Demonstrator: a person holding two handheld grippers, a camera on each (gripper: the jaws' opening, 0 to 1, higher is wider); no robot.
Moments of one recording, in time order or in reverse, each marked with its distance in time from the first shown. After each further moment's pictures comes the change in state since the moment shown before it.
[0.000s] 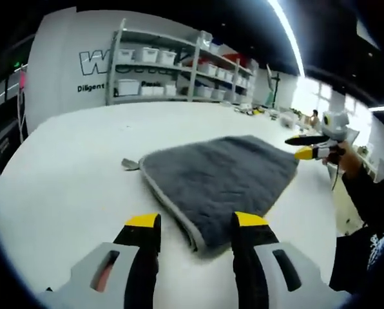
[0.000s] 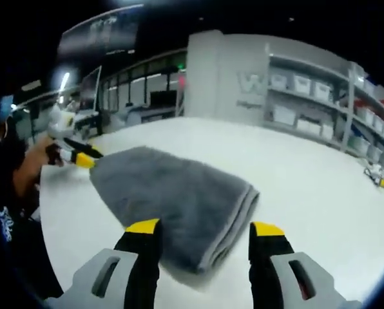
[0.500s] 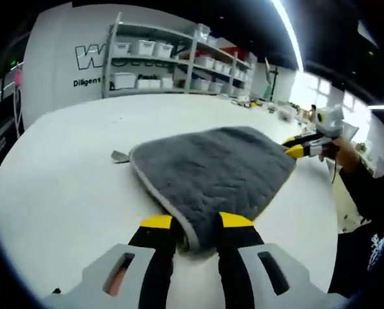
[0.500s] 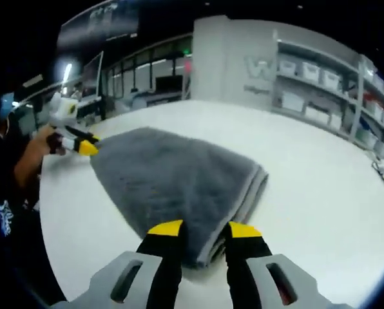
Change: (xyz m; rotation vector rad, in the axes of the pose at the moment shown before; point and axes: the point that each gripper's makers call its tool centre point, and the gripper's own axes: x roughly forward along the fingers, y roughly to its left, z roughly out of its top) left arm 0.008 -0.007 -0.008 0.024 0.040 -0.013; right arm 0.011 0.003 -0.018 -0.006 0.098 0.043
